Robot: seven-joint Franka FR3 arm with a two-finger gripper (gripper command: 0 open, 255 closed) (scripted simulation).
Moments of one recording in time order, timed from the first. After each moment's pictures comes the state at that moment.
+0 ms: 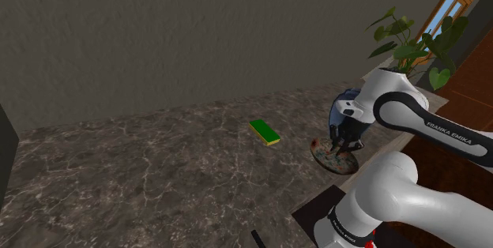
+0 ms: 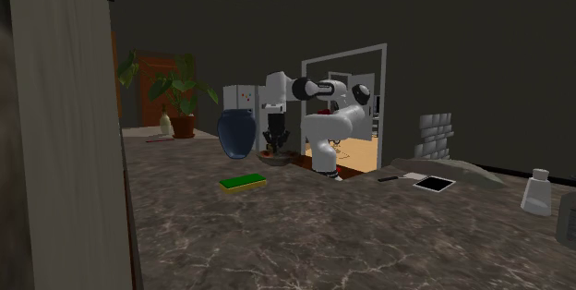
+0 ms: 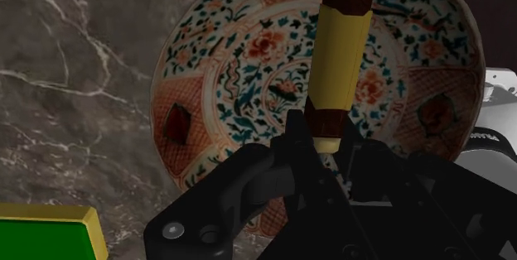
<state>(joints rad) -0.09 -1.42 -0.67 -2.99 -0.62 1.62 -1.55</state>
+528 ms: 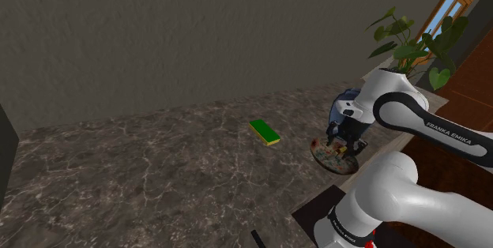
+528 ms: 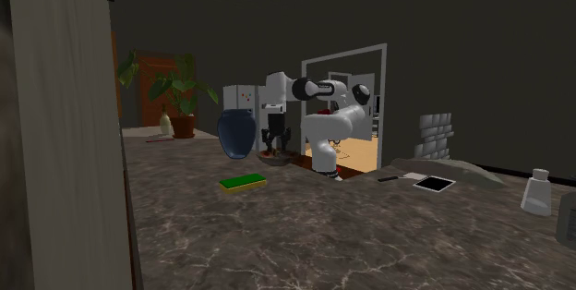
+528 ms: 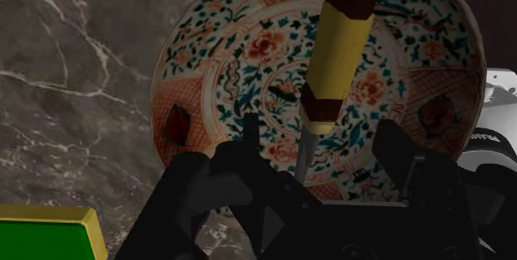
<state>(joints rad) -0.09 -1.42 -0.68 -2.99 -0.62 1.62 -1.55</state>
